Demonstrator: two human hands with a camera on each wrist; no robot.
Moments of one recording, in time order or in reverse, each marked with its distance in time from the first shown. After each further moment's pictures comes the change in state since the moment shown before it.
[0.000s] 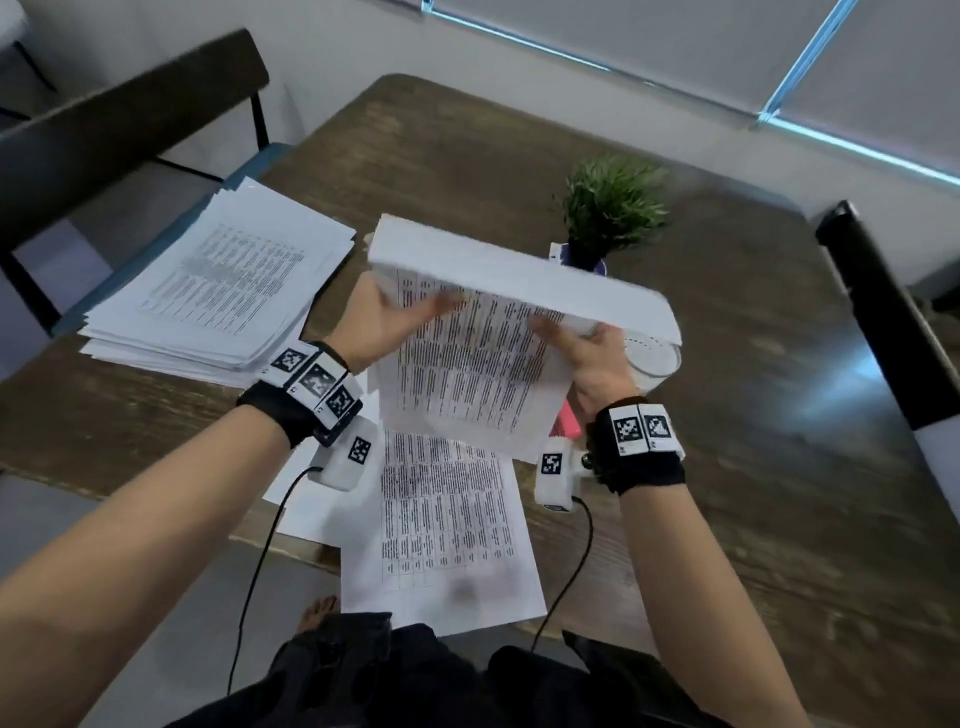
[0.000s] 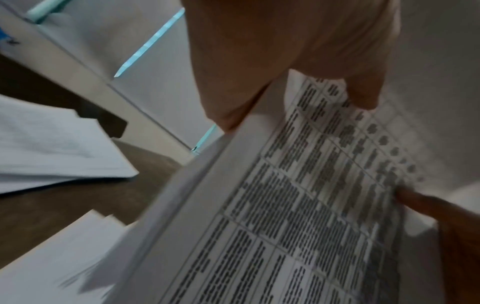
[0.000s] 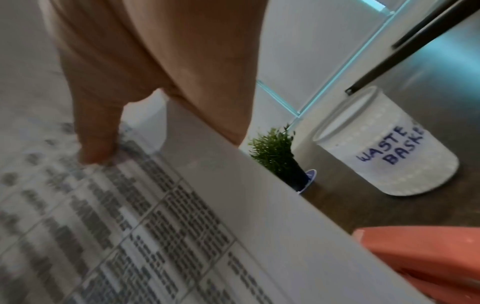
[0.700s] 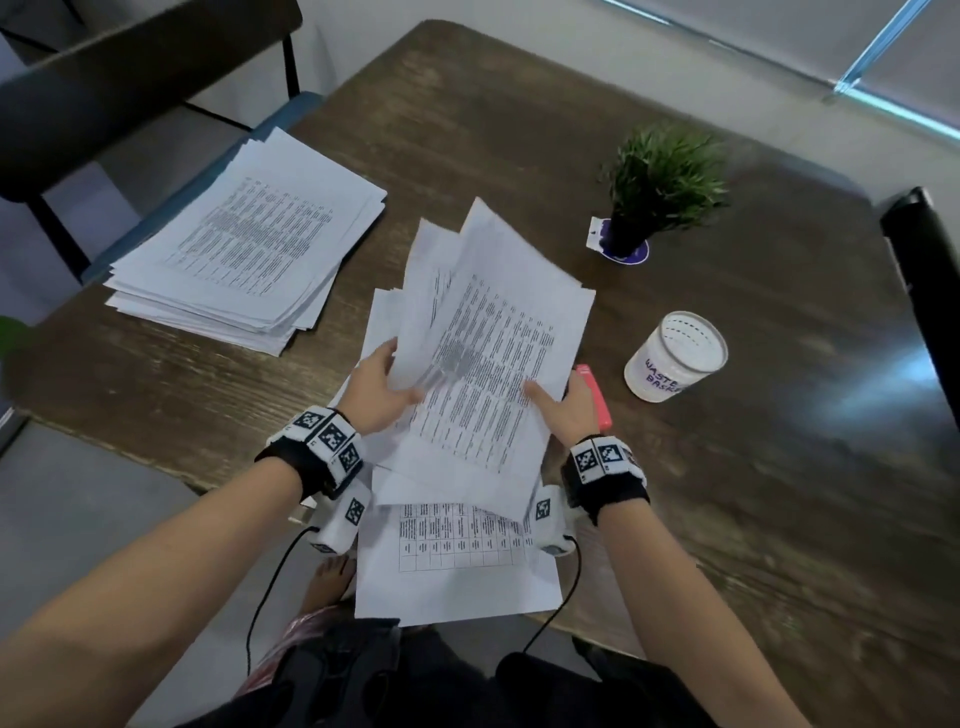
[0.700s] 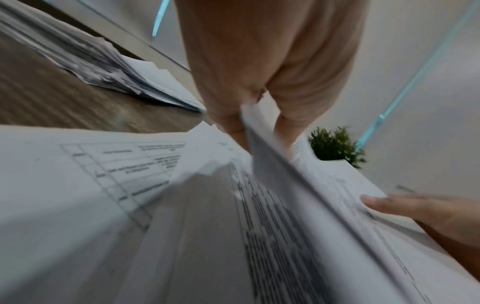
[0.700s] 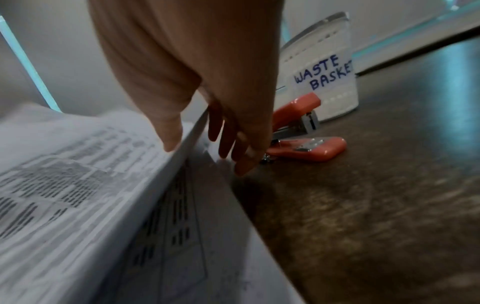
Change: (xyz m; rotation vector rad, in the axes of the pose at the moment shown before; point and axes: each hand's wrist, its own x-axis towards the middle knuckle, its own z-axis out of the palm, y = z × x) left_hand -0.030 -0.132 -0.030 0.339 0.006 -0.358; right_hand 0.008 0.126 -0.003 -0.604 0.063 0.220
